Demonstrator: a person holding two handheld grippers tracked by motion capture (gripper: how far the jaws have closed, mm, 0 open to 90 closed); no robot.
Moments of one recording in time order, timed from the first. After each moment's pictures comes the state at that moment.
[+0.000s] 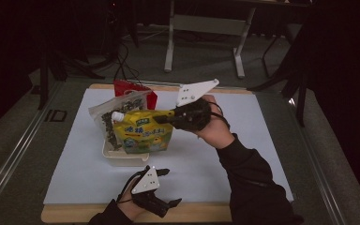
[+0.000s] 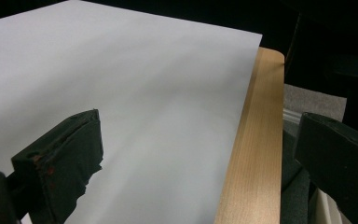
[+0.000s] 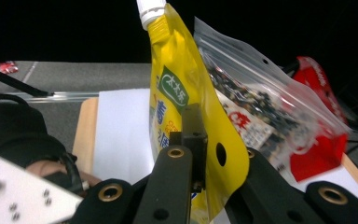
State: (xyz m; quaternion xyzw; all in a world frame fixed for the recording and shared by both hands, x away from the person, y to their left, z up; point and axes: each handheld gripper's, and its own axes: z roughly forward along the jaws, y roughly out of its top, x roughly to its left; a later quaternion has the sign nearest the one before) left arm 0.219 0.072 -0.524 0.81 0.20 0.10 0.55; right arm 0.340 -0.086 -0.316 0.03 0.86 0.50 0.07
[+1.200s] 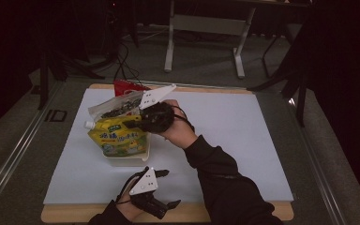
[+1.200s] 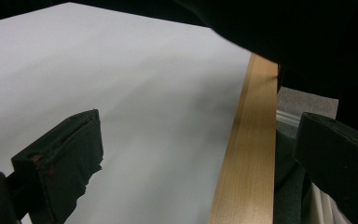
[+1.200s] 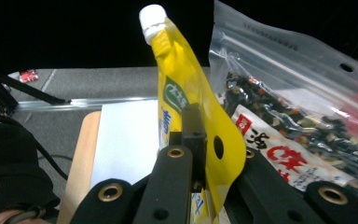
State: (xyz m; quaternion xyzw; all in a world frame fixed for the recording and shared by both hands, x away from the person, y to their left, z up) left arm 0.216 0.076 -0.525 0.81 0.19 0.10 0.55; right arm 0.362 -0.008 -0.365 0.03 0.86 0.51 0.01
